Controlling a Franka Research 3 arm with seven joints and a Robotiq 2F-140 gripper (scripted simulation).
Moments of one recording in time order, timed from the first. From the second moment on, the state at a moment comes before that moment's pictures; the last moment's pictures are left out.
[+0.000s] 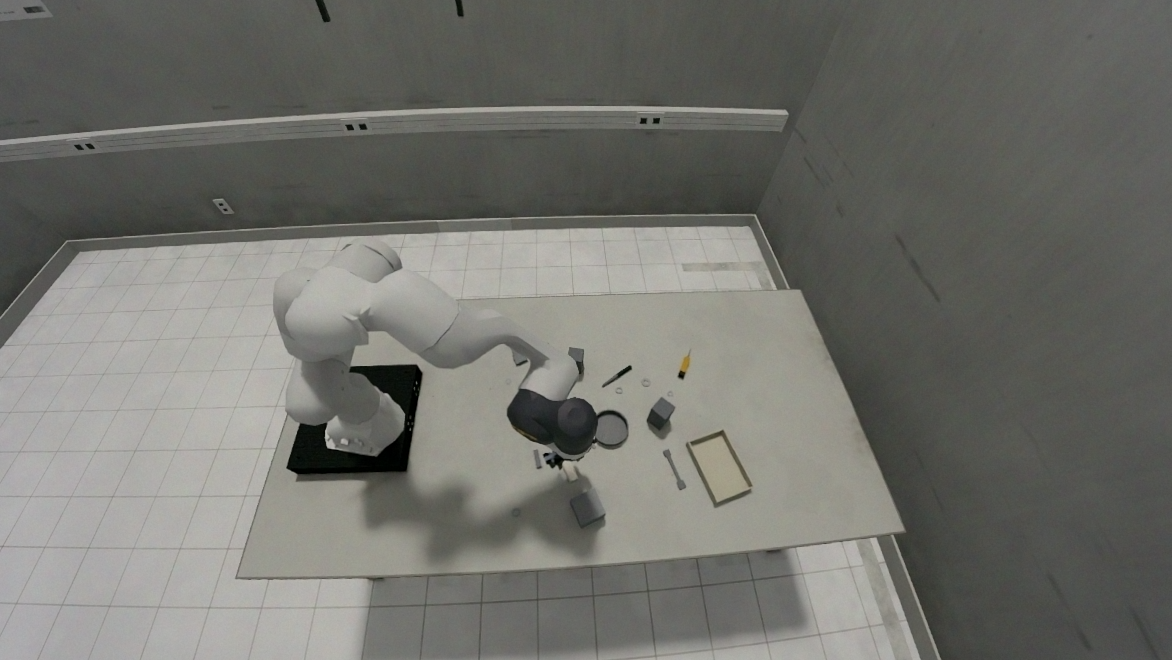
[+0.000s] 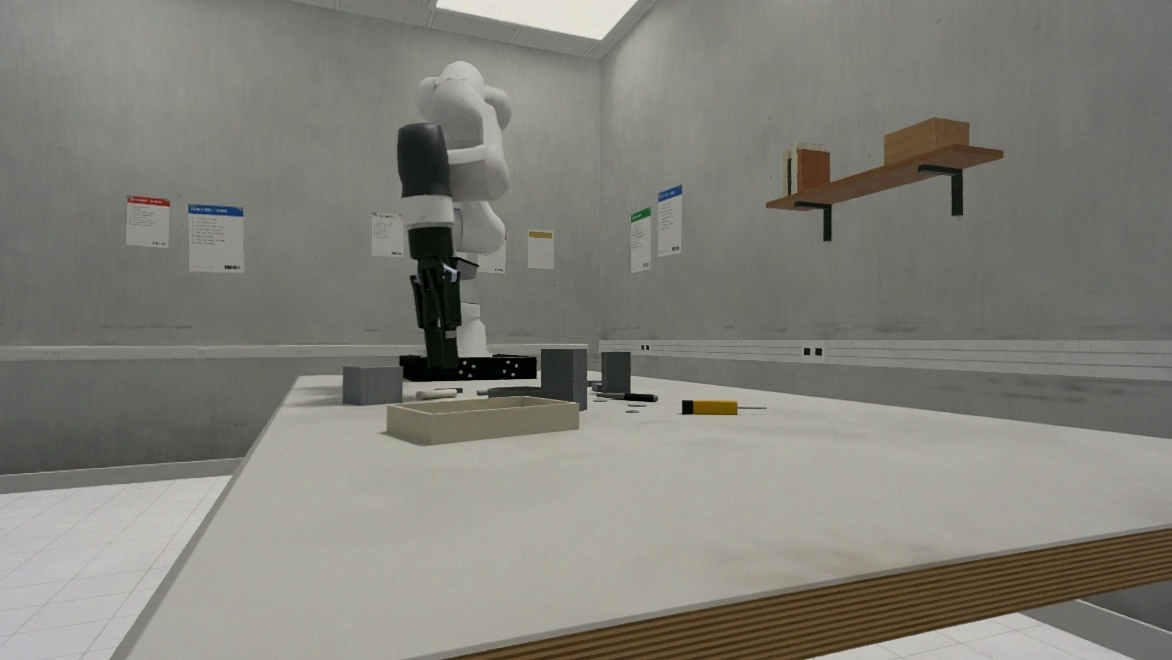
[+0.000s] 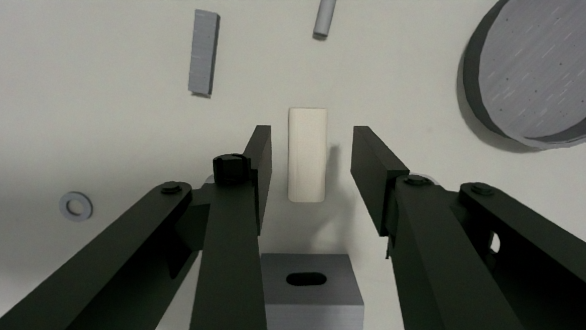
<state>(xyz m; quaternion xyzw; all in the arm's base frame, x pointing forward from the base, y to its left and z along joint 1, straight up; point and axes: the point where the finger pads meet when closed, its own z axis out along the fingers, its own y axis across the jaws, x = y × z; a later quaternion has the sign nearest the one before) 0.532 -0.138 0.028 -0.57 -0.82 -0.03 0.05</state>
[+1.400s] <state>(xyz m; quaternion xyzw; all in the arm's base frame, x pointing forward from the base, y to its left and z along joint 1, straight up) 0.532 -0.139 0.083 -0.57 -0.82 -0.04 0.04</state>
